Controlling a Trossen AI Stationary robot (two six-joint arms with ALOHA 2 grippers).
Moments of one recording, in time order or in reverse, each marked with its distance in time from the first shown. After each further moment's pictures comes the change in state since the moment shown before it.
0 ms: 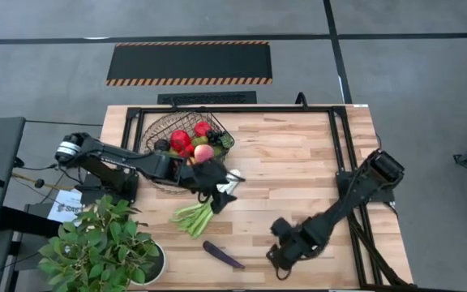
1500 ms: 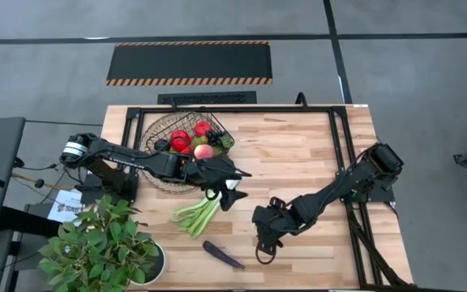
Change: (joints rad) left arm 0.000 0.080 -0.002 0.199 -0.061 0.129; right arm -0.165 -0.080 0.030 -0.047 0.098 -0.924
